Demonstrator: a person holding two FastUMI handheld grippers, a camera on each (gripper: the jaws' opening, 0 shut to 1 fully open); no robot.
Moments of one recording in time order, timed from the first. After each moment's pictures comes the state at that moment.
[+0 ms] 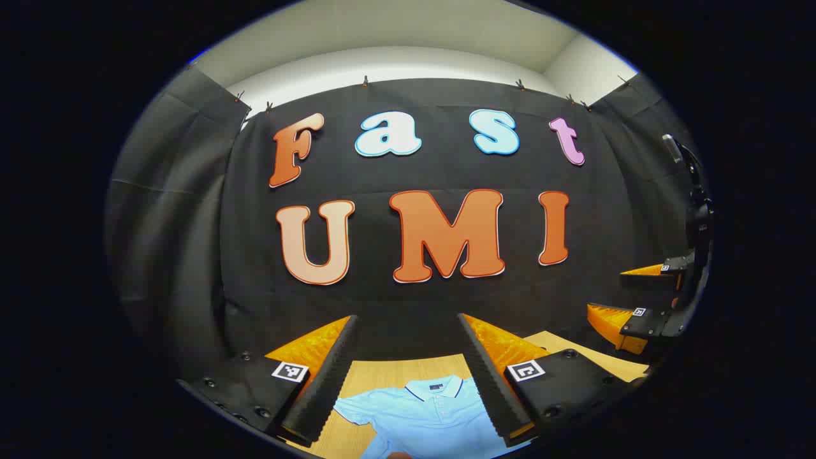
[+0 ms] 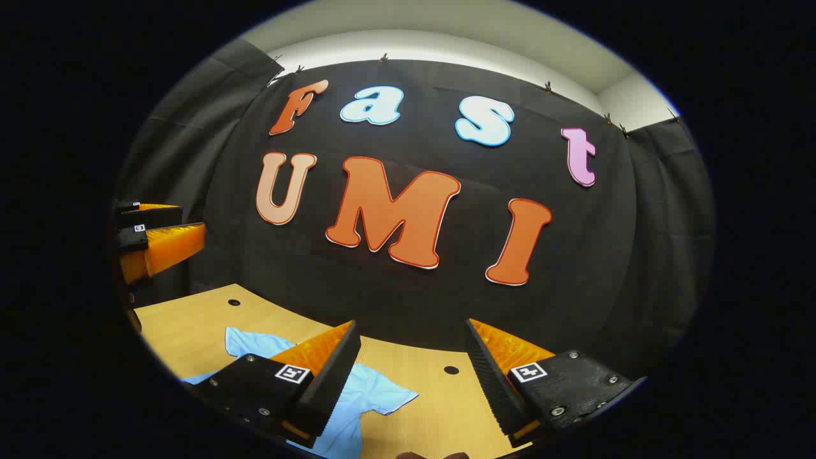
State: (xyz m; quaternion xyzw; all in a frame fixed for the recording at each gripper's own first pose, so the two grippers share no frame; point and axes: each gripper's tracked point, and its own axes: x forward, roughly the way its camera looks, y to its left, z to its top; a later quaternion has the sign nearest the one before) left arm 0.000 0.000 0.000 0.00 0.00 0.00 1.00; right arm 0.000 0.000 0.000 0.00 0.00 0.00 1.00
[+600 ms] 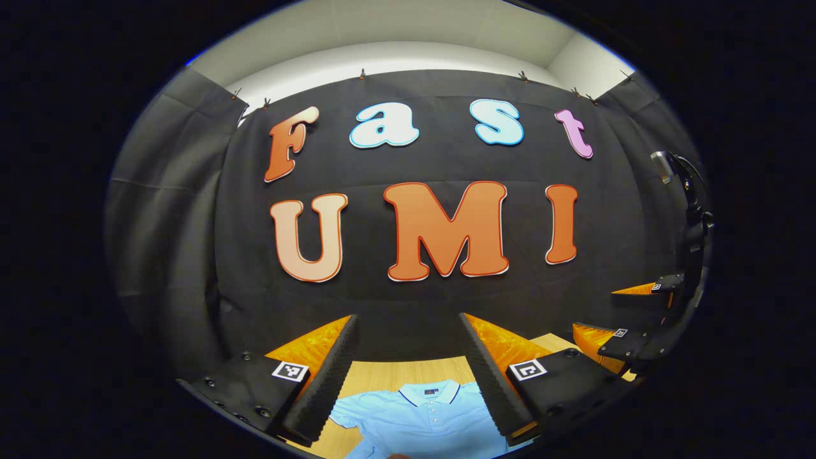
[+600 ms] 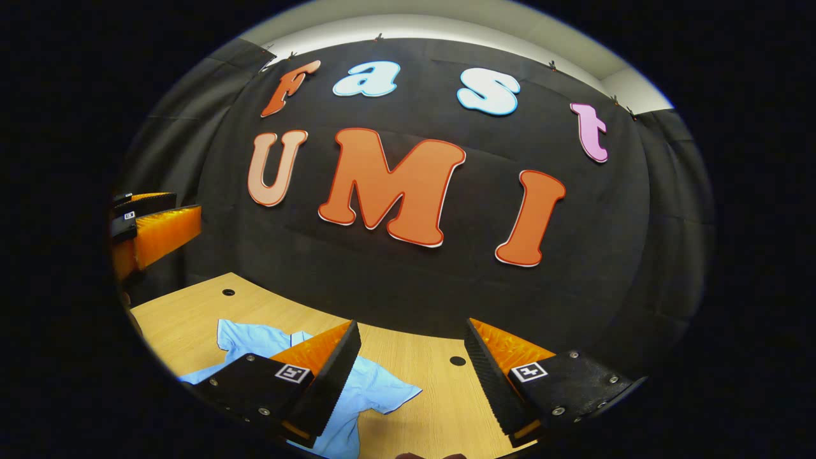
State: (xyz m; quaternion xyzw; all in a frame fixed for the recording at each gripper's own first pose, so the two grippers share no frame) left arm 0.044 -0.026 -0.004 0.01 0.00 0.00 1.00; right arm 0.046 -0.006 -0.032 0.01 0.05 -0.01 1.00
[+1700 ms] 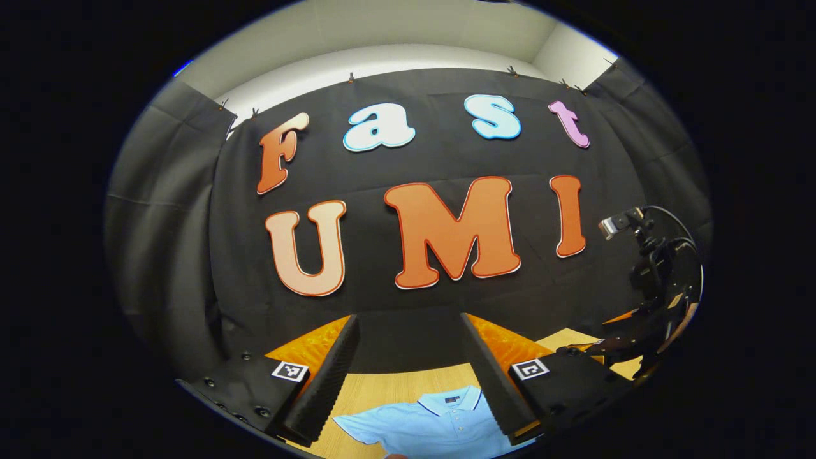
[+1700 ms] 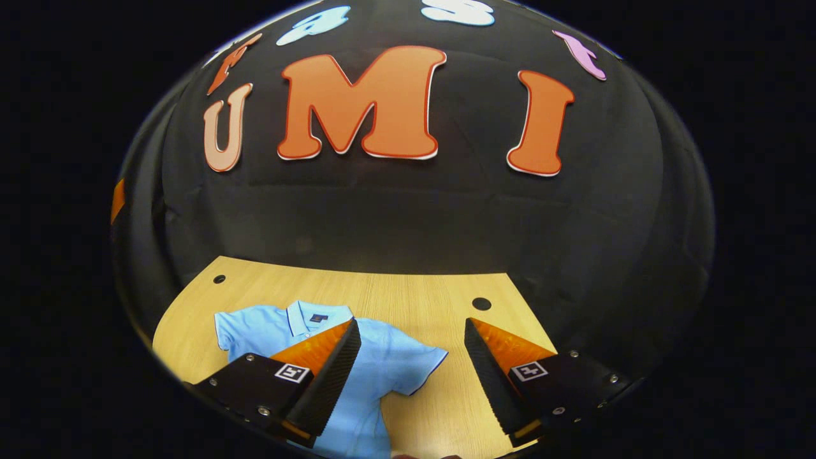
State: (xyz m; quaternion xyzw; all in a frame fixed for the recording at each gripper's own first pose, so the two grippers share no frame) left arm 0.080 -0.001 -0.017 0.03 -0.01 0.00 1.00; right arm 0.126 0.000 -0.139 0.08 0.23 -0.01 0.97
